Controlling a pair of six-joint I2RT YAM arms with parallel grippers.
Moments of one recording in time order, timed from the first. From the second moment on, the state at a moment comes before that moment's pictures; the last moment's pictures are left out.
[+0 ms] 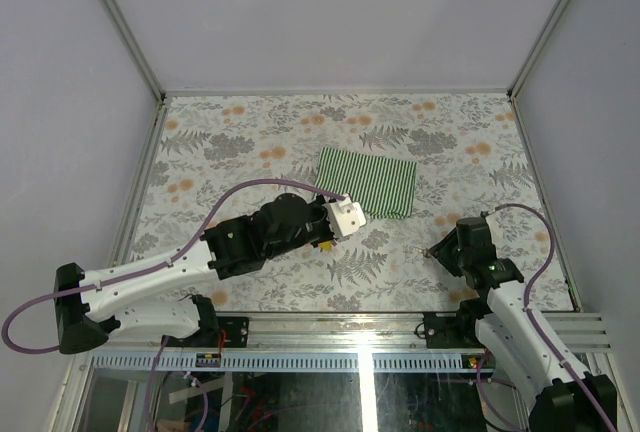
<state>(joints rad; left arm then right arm) -1.14 1.11 0.98 -0.23 -0.16 0.40 0.20 0.65 0.27 -0.54 0.09 0.93</state>
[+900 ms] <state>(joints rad) -1.14 1.11 0.97 -0.23 -0.16 0.40 0.17 0.65 0.22 -0.43 0.06 0.94</state>
